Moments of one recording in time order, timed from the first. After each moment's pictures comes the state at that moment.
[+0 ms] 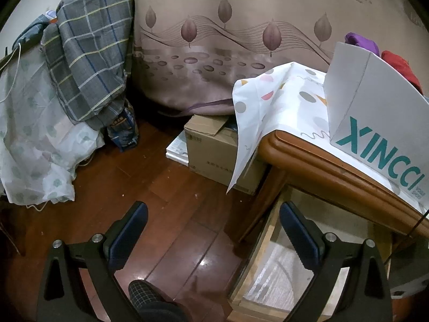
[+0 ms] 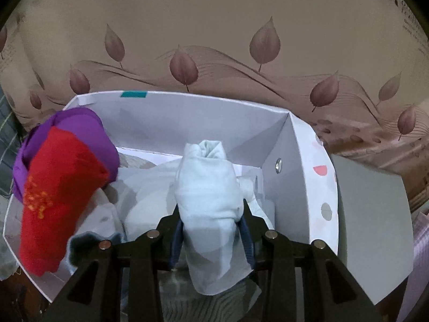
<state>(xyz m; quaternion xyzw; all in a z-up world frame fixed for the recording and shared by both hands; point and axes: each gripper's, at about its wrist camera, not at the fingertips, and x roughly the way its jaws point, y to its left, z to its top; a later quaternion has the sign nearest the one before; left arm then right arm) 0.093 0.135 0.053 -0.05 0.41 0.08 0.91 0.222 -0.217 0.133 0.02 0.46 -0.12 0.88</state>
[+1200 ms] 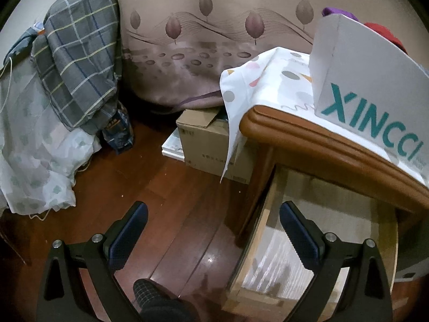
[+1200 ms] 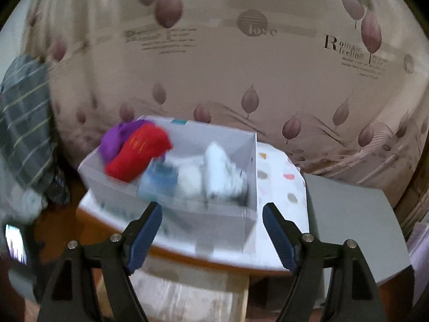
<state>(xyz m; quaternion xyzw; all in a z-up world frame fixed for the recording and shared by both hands) 0.082 0.111 0.039 -0.01 0.42 0.06 0.91 0.000 -0.172 0.180 -0.02 0.30 -0.08 0.95</state>
